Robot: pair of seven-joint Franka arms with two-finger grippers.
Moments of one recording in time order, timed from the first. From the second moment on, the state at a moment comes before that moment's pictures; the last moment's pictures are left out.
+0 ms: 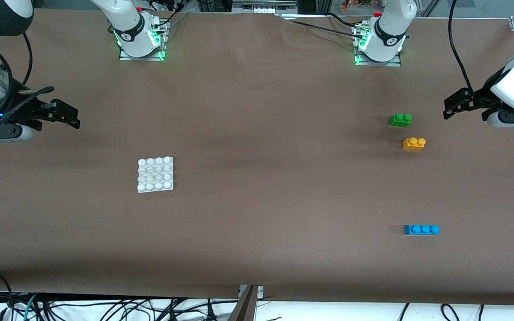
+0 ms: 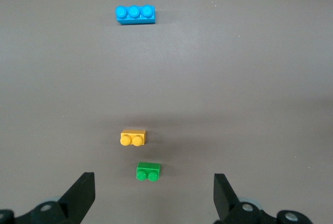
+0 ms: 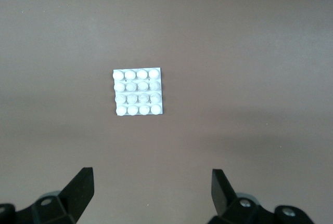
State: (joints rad) left arm 0.01 -0.02 -0.03 -1.70 0.00 1.64 -0.02; right arm 0.05 0.12 0.04 -1.52 0.02 1.61 0.03
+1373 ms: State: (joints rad) left arm 0.01 -0.02 -0.03 -1.70 0.00 1.63 -0.02; right arm 0.05 0.12 0.04 -1.51 0.00 1.61 0.03
